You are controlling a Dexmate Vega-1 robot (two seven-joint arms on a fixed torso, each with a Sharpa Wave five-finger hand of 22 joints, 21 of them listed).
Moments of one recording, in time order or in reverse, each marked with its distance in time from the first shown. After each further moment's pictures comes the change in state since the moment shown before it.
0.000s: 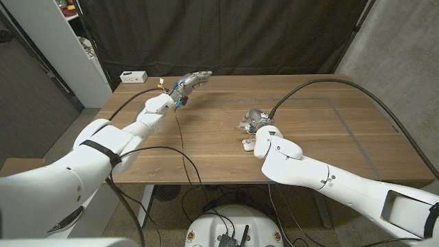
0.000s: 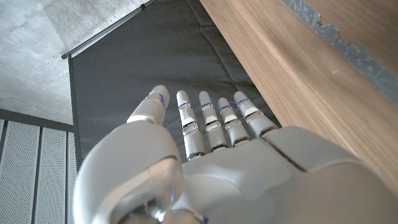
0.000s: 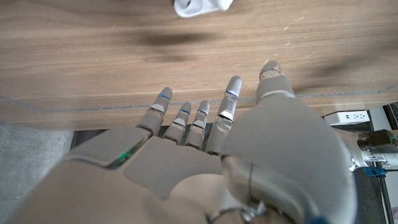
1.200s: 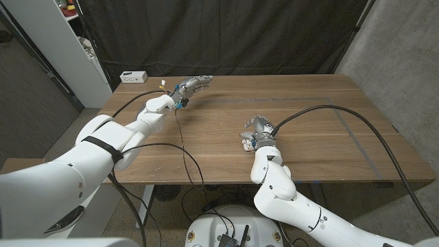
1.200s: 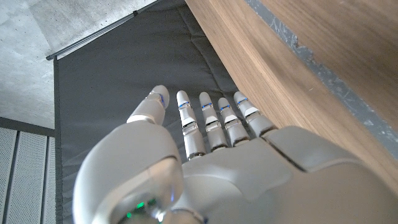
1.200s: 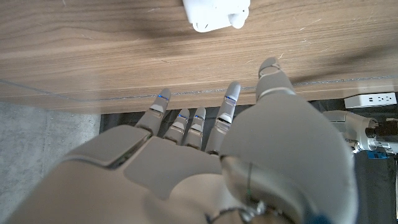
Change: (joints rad) left arm -0.026 -0.017 0.011 0.043 0.010 0.064 -0.017; left_hand 0.000 0.000 0.000 0.000 0.000 0.000 0.000 0.000 0.000 0.000 0.000 0.000 0.000 0.000 0.000 0.000 0.001 0.000 0.000 0.000 0.000; right arm -0.330 0.123 0.128 0.064 -0.409 0.163 -0.047; right_hand 0.023 -0.018 0.028 -0.028 0.016 -0.117 -0.046 0.035 0.028 -0.127 -0.006 -0.009 -0.009 -0.091 0.005 -0.023 0.010 -0.034 -0.006 0.000 0.000
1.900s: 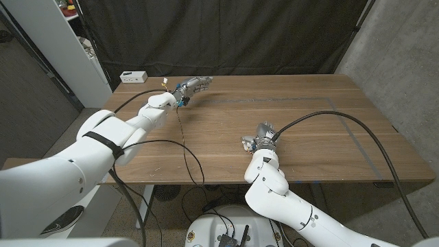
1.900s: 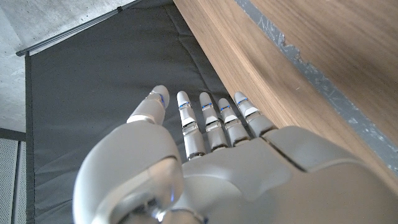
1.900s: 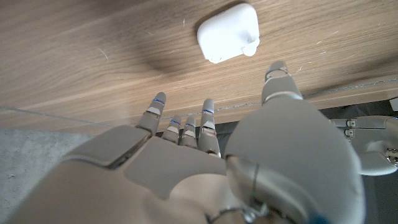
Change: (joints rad) left arm -0.034 -0.006 0.027 0.005 0.017 0.090 0.043; left_hand 0.000 0.000 0.000 0.000 0.000 0.000 0.000 0.000 0.000 0.000 0.000 0.000 0.000 0.000 0.000 0.000 0.000 0.000 0.000 0.000 0.000; right arm -0.018 0.108 0.032 0.014 0.130 -0.159 -0.103; right_hand -0.073 -0.015 -0.004 0.024 -0.008 -0.336 0.250 -0.082 -0.008 -0.176 0.133 -0.007 -0.009 -0.132 0.093 -0.008 -0.003 -0.061 0.068 0.000 0.000
